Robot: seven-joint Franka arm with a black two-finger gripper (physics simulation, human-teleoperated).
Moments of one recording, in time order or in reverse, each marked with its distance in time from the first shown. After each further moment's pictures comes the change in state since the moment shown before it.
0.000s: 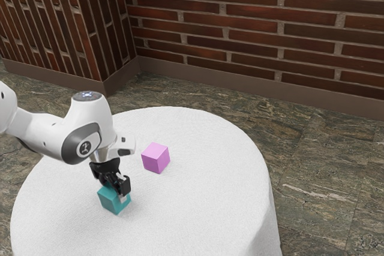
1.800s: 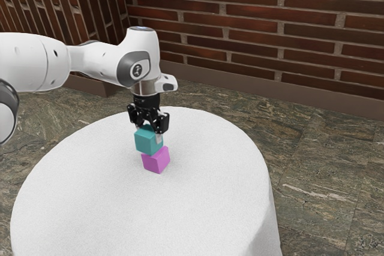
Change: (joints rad) arm -0.204 0.405 0.156 0.857 0.029 -0.570 -0.146
